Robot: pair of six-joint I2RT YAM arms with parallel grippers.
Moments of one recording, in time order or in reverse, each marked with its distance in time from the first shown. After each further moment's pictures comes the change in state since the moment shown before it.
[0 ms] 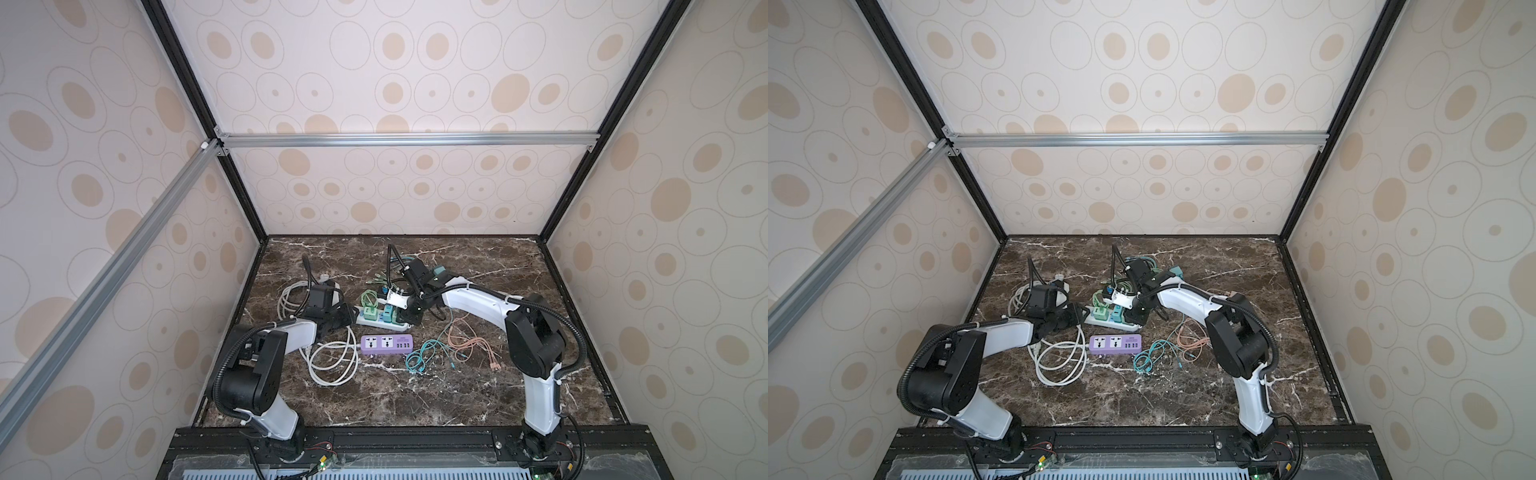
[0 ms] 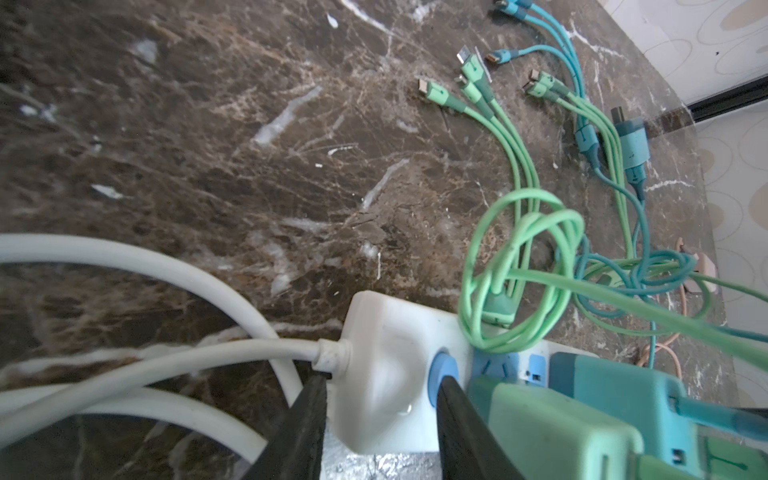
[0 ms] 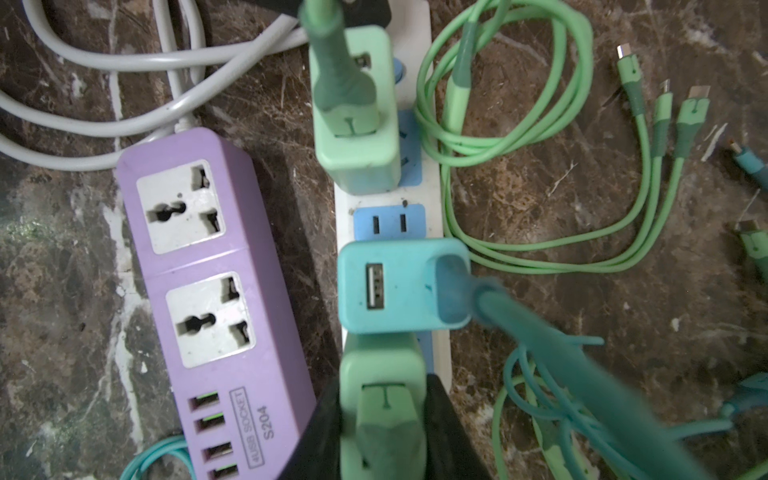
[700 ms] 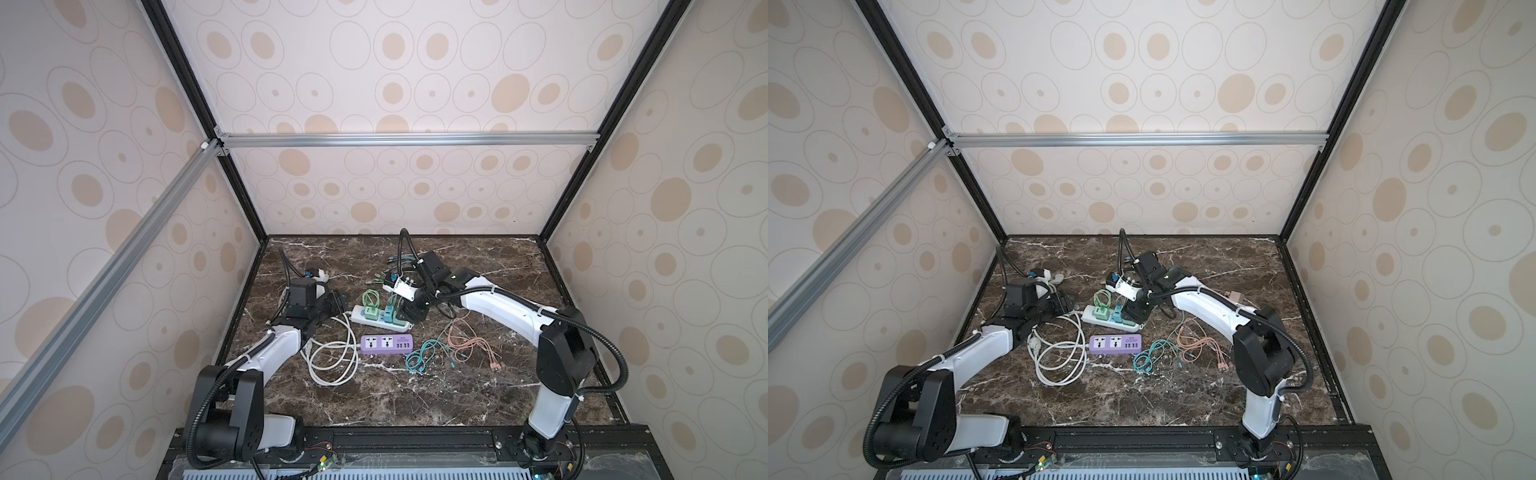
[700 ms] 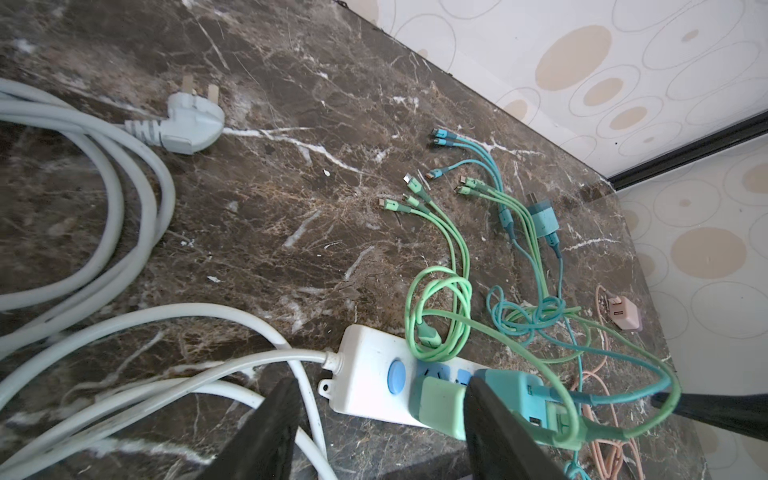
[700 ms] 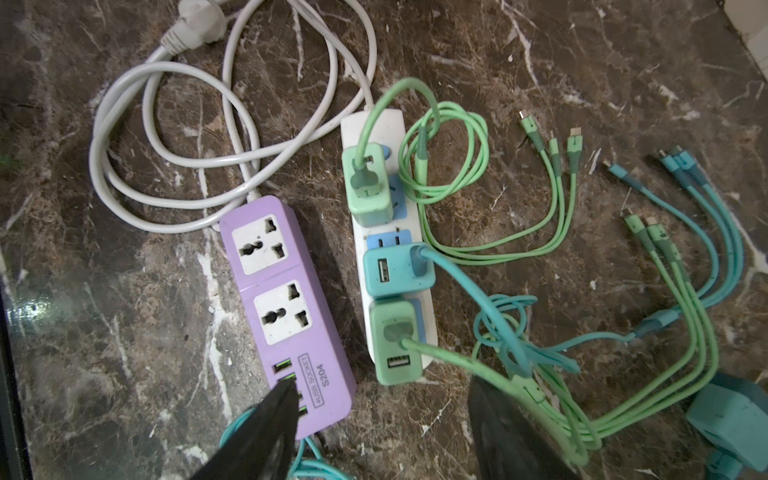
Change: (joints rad) left arm 0.076 -0.258 -0.001 -0.082 -0.008 0.028; right arm 0.000 -0.221 -0.068 -0.005 -0.032 0.145
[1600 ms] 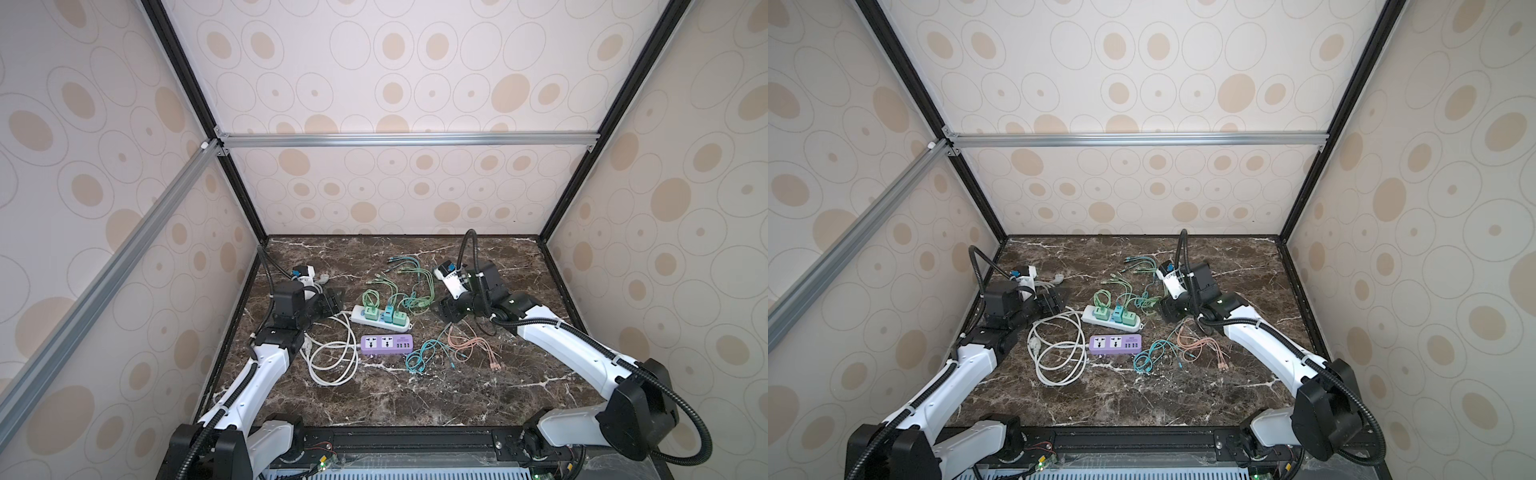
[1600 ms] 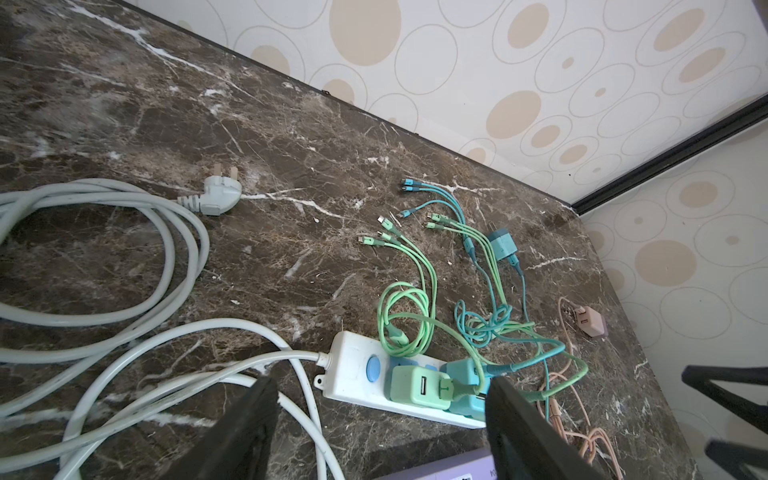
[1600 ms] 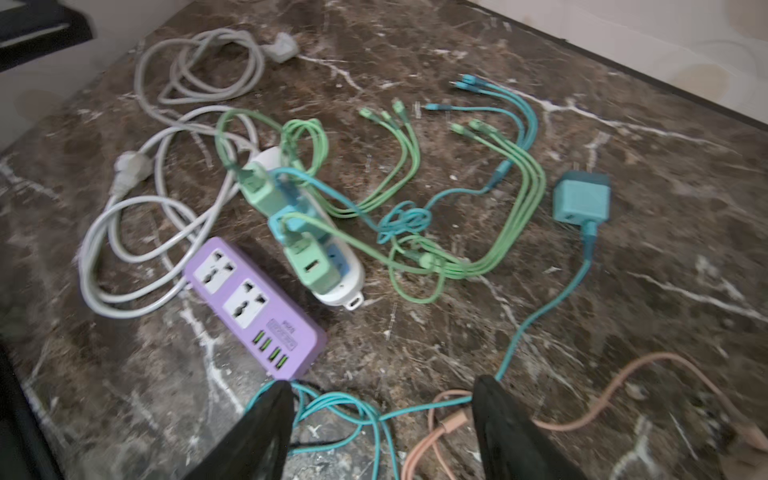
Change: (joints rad) left arm 0.013 -0.261 -0.029 -0.097 -0.019 0.036; right arm -0.189 -0.420 -0.414 0.229 0.157 0.421
